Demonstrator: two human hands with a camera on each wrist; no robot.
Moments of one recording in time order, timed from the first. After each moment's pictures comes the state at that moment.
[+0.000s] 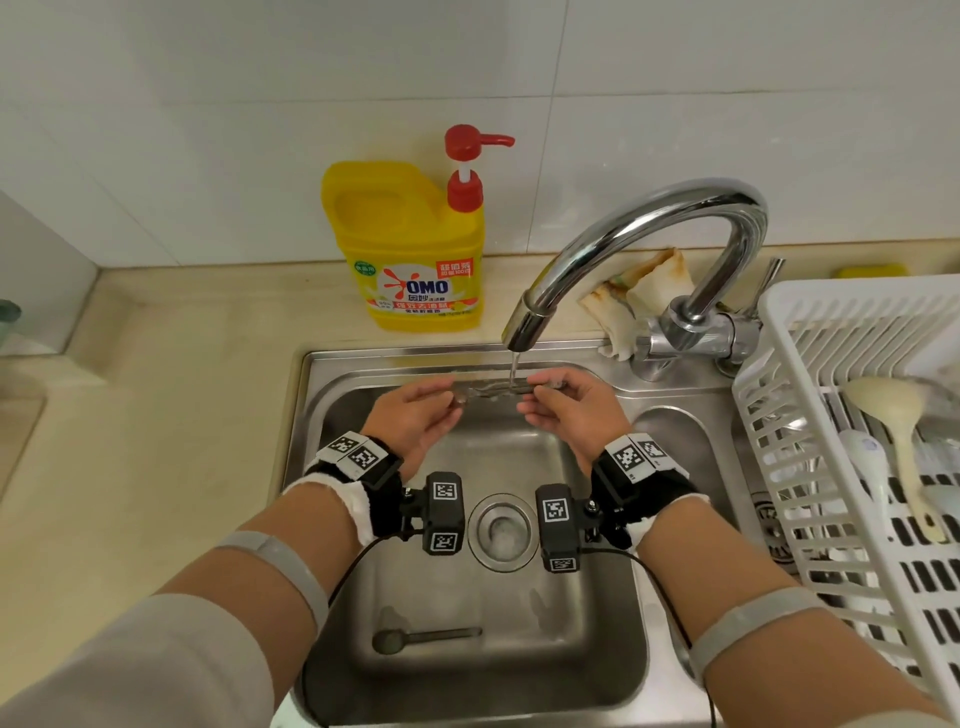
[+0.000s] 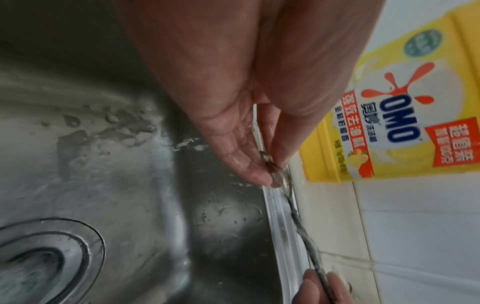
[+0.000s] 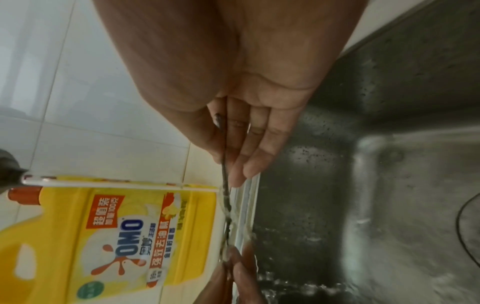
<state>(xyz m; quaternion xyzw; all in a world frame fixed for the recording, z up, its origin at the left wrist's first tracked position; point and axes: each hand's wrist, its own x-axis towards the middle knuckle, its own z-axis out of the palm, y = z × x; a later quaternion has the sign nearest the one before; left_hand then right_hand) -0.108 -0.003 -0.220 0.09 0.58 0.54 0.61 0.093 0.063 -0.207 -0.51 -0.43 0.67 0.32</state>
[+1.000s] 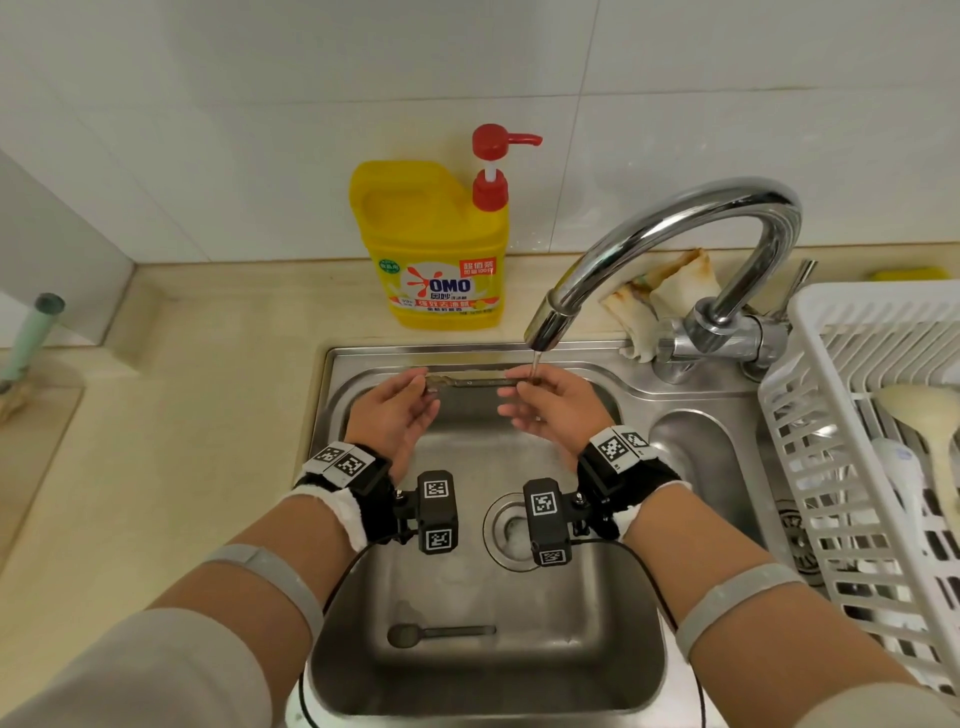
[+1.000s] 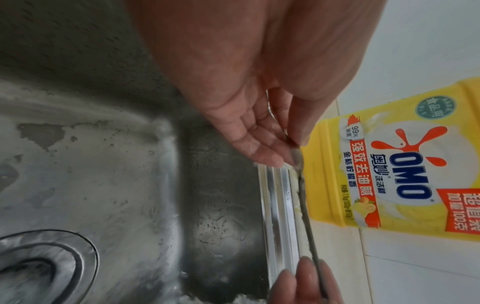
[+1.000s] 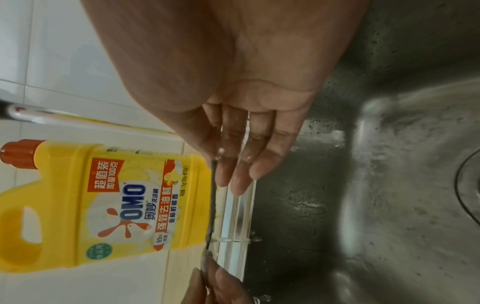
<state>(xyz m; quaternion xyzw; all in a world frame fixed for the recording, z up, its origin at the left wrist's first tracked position) -0.136 -0.021 -0.220 0.02 0.58 0.62 0.53 0.060 0.059 -0.205 -0.48 -0.44 0.71 0.26</state>
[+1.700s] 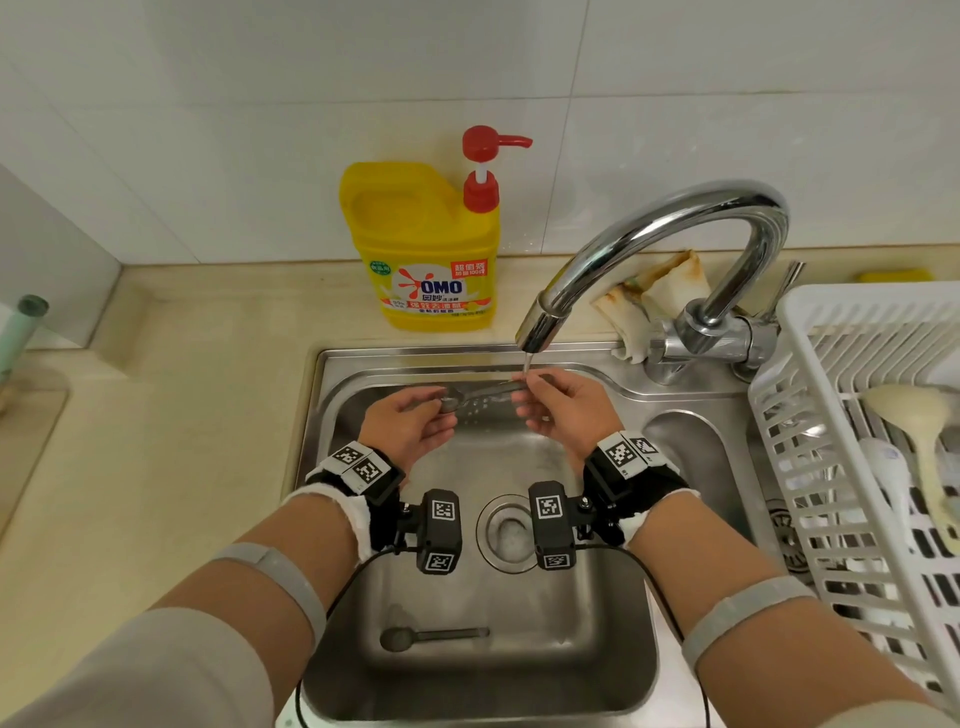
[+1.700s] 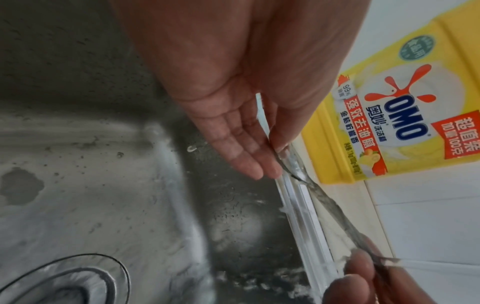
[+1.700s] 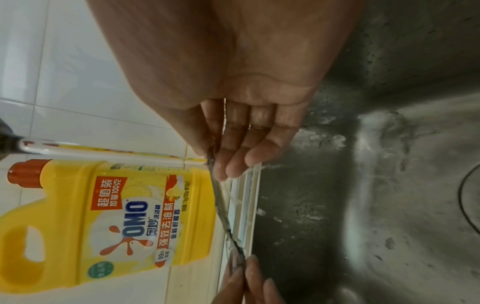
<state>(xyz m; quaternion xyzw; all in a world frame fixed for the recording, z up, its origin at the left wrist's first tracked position) -0.119 -0.018 -0.221 0.11 0.65 0.51 0.55 0.075 0.063 -0.208 -0.51 -0.43 0.69 0.28</state>
